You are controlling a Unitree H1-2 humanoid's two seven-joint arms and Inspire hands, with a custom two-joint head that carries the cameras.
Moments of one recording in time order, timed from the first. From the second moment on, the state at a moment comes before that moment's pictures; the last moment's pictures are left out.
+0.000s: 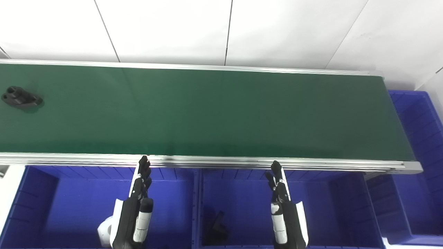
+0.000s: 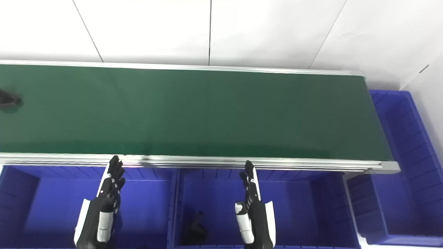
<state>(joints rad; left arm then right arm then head) 0.75 -0.06 -0.26 -0.44 0.16 -0.09 0.03 0.69 0.06 0.34 -0.21 -0.18 -0.32 -0.17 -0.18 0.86</state>
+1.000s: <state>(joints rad) 0.75 -0.06 -0.27 -0.44 0.15 -0.10 0.03 0.69 0.06 0.34 -0.21 -0.18 -0.32 -0.17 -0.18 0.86</state>
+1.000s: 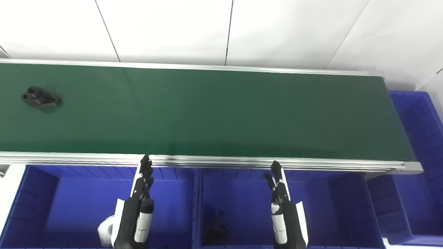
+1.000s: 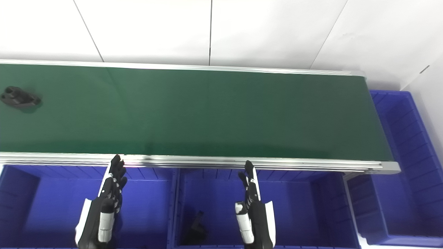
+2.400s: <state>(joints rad) 0.75 -0.06 -0.29 -0.44 0.15 -0.10 0.03 0.69 0.06 0.34 -0.21 -0.17 -0.32 -0.16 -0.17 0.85</state>
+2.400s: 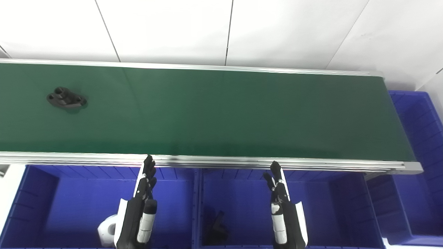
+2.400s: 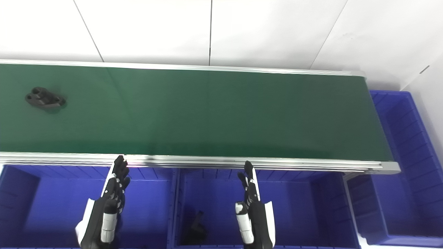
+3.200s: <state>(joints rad) 0.75 -0.06 -0.29 -0.43 0.14 -0.11 0.03 0.69 0.06 0.34 -0.20 -0.16 -0.32 -0.15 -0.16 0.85</state>
